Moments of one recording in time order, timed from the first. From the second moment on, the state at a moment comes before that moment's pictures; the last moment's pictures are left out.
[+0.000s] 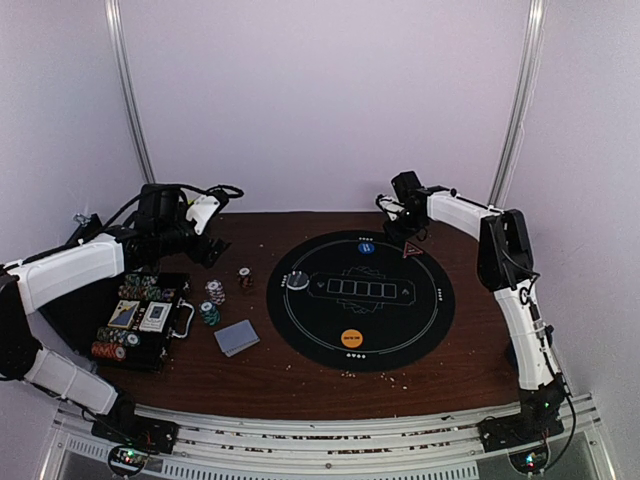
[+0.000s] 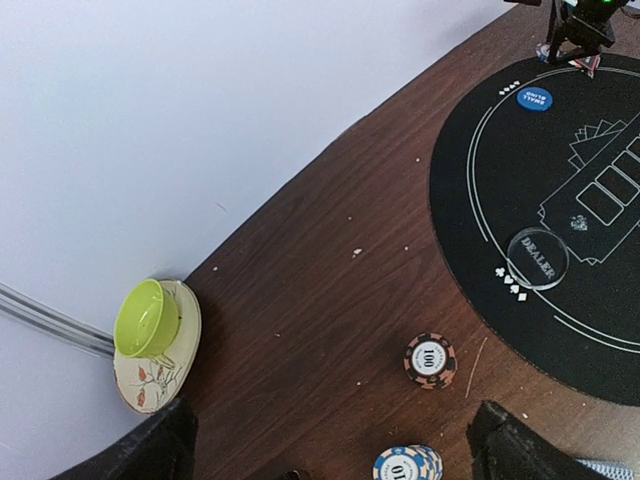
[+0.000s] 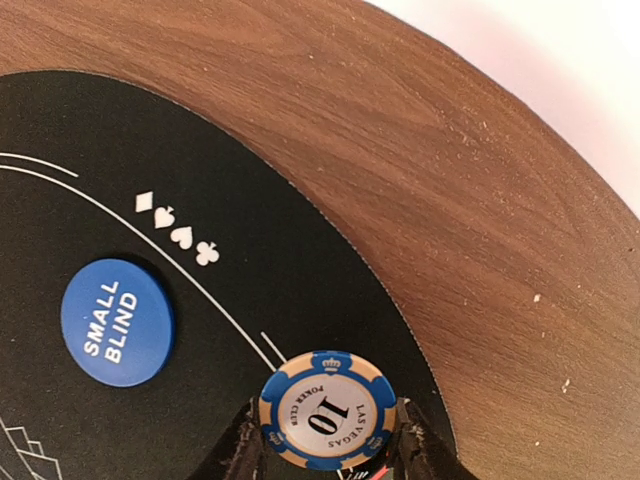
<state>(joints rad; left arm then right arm) -0.39 1.35 0.97 -0.13 -0.04 0.47 0.34 2.50 2.23 -0.68 0.07 -0.21</state>
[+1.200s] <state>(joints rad) -0.39 1.35 0.97 -0.13 -0.02 0.47 0.31 2.57 2.27 -0.69 0.08 -0.20</state>
